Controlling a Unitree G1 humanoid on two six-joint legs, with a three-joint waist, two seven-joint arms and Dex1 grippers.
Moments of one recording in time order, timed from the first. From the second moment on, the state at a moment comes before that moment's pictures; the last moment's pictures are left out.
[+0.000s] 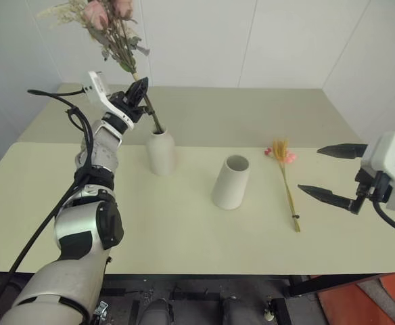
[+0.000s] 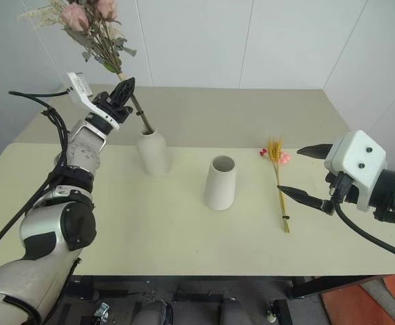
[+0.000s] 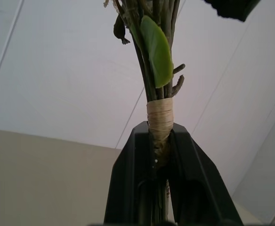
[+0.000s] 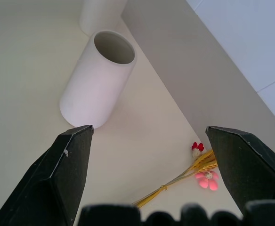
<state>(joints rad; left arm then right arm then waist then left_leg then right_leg) -1.20 0.35 0.42 1.04 -0.47 0.06 -0.75 -0.14 -1.09 -0.48 -0.53 0.49 0.53 0.98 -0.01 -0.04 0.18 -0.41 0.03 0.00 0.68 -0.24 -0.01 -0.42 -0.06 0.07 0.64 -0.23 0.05</state>
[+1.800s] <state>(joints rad) -0.57 0.76 0.35 0.12 -0.55 0.38 -1.01 -0.25 -1.09 -0.40 -0.45 0.56 0.61 0.92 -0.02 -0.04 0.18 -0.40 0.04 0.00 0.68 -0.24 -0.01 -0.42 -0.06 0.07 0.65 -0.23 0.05</state>
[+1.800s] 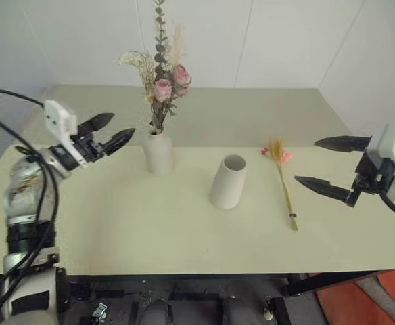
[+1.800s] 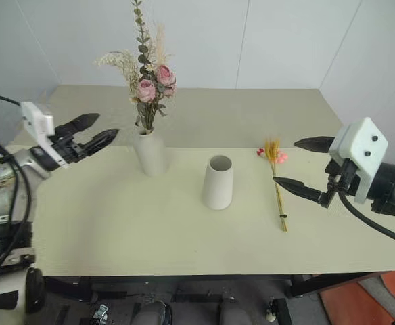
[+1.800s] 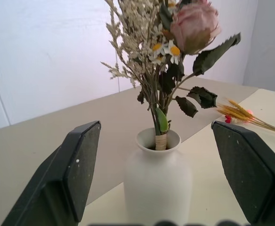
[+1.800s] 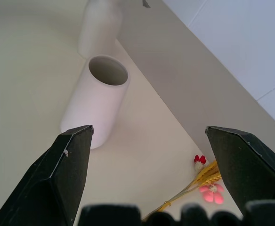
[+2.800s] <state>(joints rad) -0.63 1.03 0.20 -0.23 -0.69 0.52 -1.32 -0.95 -0.67 0.19 0.65 0.12 0.87 0.64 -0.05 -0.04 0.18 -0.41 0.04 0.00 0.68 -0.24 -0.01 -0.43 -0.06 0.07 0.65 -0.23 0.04</state>
